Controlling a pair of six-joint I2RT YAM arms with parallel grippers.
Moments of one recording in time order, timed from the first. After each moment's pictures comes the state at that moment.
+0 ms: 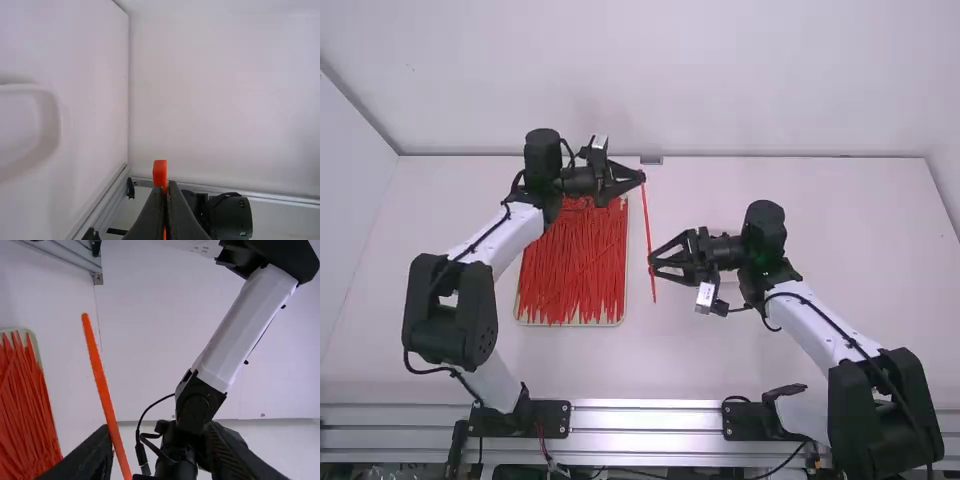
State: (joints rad) left arm -0.14 1.75 1.22 0.27 1.17 -1.29; right arm 0.29 1.35 0.67 0.57 -1.47 -1.67
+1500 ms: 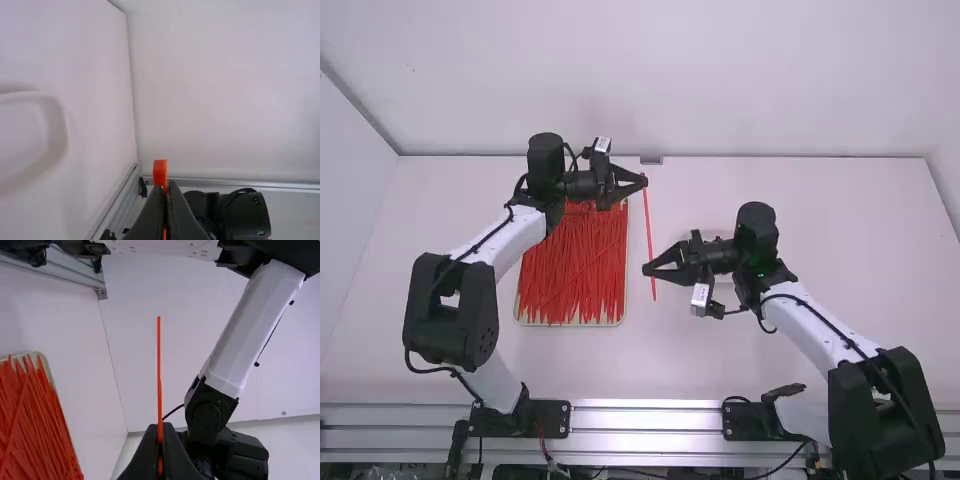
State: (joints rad) left arm -0.15 1.75 1.19 0.29 1.17 -1.20; right arm 0.33 1.35 0.67 0.52 -1.45 -1.60
